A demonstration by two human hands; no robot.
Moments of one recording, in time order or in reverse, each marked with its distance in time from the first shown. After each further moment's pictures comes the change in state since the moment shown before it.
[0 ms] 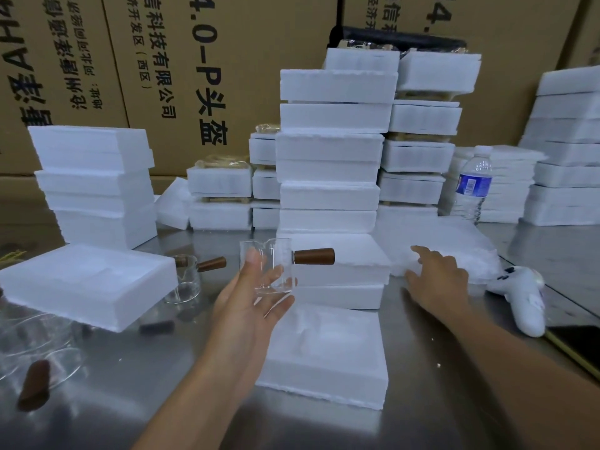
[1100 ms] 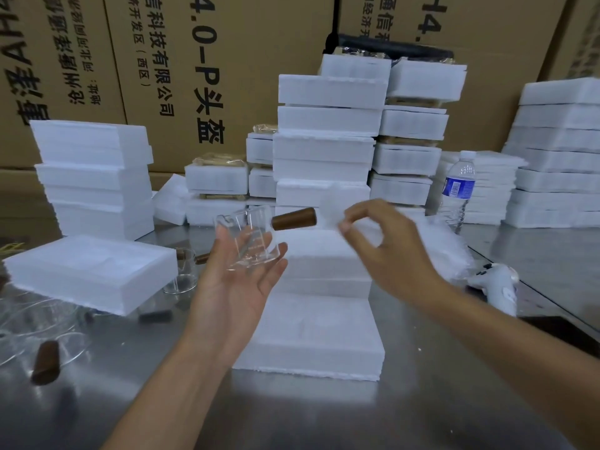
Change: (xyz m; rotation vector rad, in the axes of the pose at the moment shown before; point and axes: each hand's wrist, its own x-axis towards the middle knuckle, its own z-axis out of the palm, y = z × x) left_hand -0.011 0.025 0.000 -0.265 -0.210 0.016; right_hand -0.076 -0.096 -0.110 0.693 0.163 -0.581
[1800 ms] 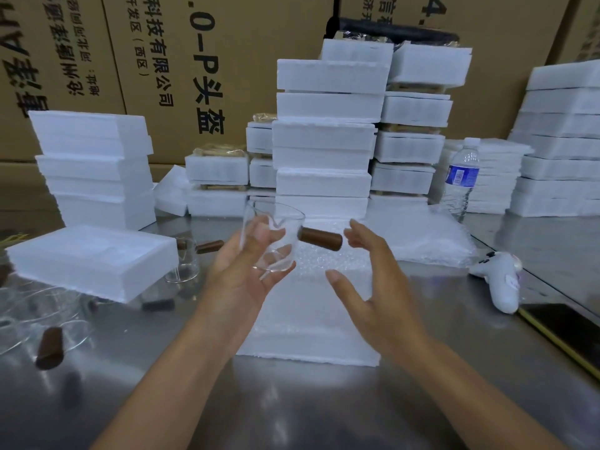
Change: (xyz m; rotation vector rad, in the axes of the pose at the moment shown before) left_hand 0.003 -0.007 -0.003 0.375 -0.048 0.062; right_hand -0.066 0.005 0.031 0.047 -0.041 0.120
